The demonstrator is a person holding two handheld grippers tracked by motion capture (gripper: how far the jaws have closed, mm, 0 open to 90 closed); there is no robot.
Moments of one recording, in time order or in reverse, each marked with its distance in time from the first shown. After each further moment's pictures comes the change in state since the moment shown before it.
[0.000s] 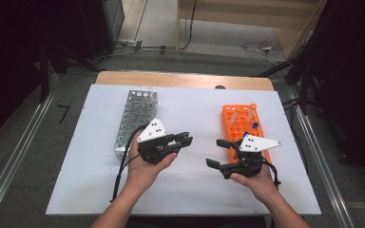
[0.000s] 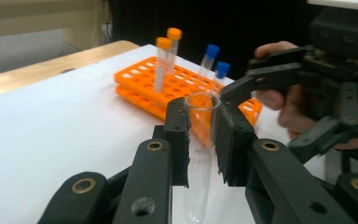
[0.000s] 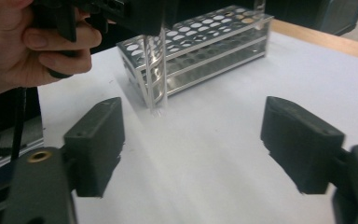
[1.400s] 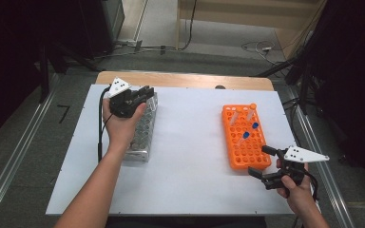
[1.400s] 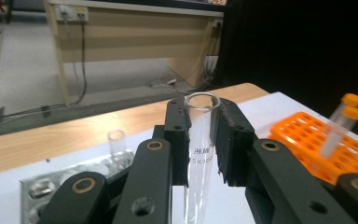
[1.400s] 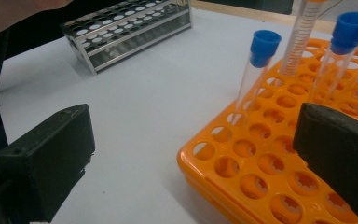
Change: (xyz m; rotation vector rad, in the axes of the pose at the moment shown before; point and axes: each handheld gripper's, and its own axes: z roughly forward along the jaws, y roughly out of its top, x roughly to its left) left arm 0.128 0.029 -0.013 -0.127 0.390 -0.087; right arm -0.040 -0.055 -0.088 -0.003 -0.161 0.092
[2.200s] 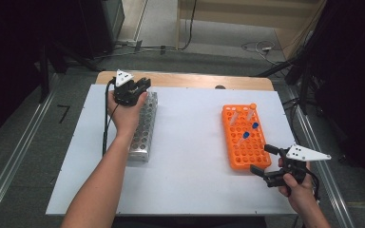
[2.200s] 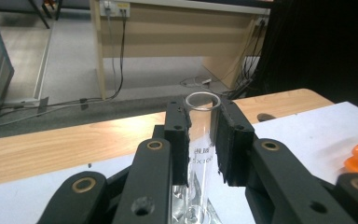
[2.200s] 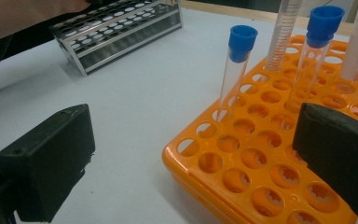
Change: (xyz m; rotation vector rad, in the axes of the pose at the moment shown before) left arm 0.033 -0.011 0.048 0.013 0.133 -0.028; right arm -0.008 -0.003 -0.001 -0.006 -0.018 0.017
